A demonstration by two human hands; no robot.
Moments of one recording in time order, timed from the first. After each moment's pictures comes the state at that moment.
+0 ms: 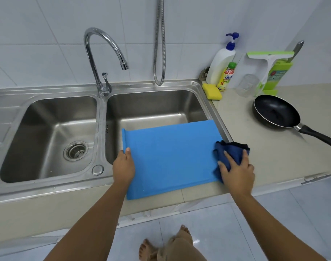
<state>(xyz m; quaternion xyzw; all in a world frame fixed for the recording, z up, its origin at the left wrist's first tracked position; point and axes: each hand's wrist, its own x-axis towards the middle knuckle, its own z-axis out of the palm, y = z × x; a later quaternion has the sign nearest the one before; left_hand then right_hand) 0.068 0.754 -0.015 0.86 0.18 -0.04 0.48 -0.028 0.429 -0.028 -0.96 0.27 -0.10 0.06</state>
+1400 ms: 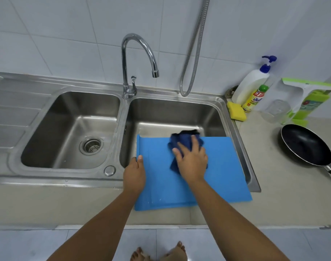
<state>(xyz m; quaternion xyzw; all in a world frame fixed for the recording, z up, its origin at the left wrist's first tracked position) 0.065 0.753 -0.017 0.83 0.22 -0.01 0.51 0.103 0.572 -0.022 -0.98 0.07 -0.12 0.10</state>
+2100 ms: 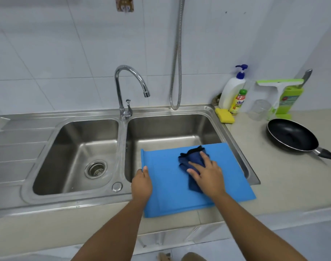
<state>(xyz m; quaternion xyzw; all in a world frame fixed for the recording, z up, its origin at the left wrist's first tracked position) 0.066 0.755 -0.012 0.84 0.19 -0.03 0.51 0.052 0.520 -0.023 -0.99 0.03 -0.10 0.08</state>
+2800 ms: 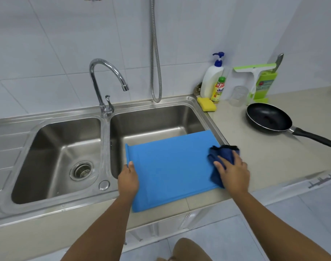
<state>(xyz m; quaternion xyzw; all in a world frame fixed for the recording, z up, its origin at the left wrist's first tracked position) 0.067 0.757 -0.020 0.85 0.17 -0.03 0.50 -0.011 0.433 -0.025 -0.96 0.23 -0.12 0.08</state>
